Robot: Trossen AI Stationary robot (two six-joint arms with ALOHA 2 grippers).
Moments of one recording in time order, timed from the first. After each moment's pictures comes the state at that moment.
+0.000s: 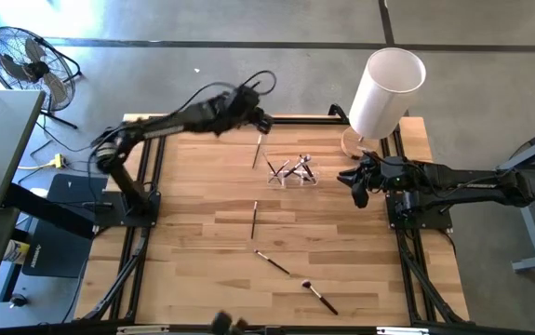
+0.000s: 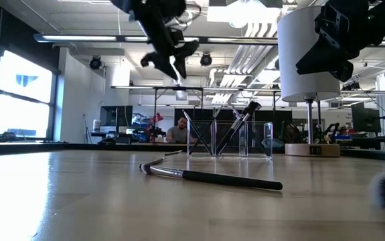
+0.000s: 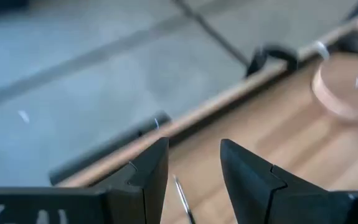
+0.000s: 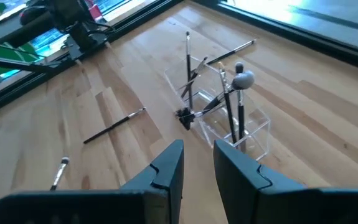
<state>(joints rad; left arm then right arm) 0.46 1.70 1.53 -0.51 -0.42 -0.35 -0.08 0.58 0.47 -0.36 0.22 0.50</state>
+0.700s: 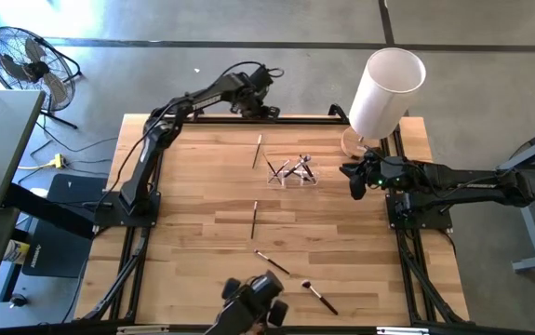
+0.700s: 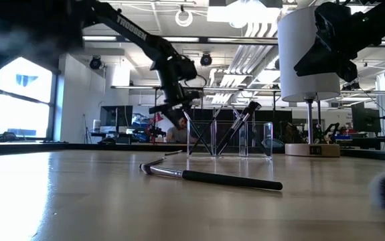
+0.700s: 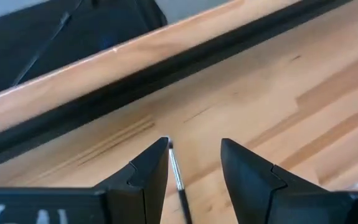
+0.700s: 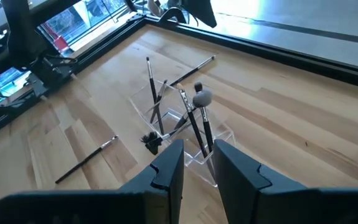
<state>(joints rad) 0.70 2.25 2.03 -0.94 0.10 -0.48 -0.08 0.58 0.47 -0.36 0.38 0.61</state>
